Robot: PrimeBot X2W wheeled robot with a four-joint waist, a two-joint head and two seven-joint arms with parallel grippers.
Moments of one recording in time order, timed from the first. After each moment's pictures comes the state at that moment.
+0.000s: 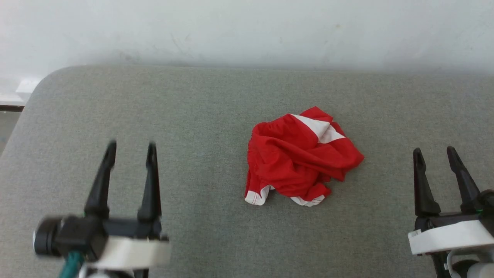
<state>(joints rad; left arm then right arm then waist) -0.06 0.49 -0.39 -0.33 -0.42 0.41 -0.26 0.04 -0.05 -0.12 -0.13 0.13 0.13 -0.14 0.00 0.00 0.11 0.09</state>
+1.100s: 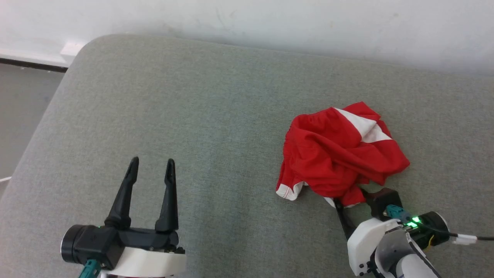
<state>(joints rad) 0.07 0.12 -0.13 -0.23 -0.19 0.03 -0.26 -0.07 -0.05 0.12 0.22 -0.04 0.13 0.12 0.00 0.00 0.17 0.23</state>
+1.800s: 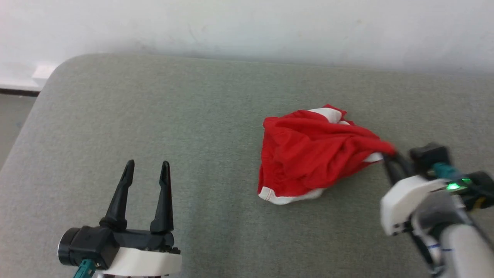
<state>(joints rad) 0.08 0.07 -0.06 -0.20 -0.17 -0.04 -0.26 -0.14 -0.10 0.06 -0.02 -0.01 0.13 0.31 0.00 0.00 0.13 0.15</state>
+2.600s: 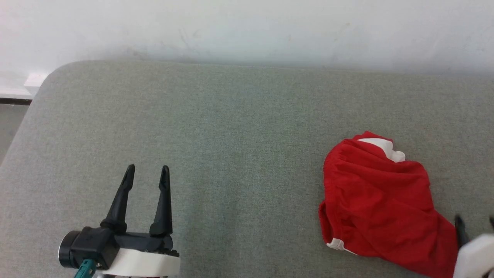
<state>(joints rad) 0.08 0.06 -0.04 -0.16 -0.16 -0.07 -0.26 0.20 -0.06 -0.33 -0.20 -0.03 0.13 0.47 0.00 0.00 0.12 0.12</state>
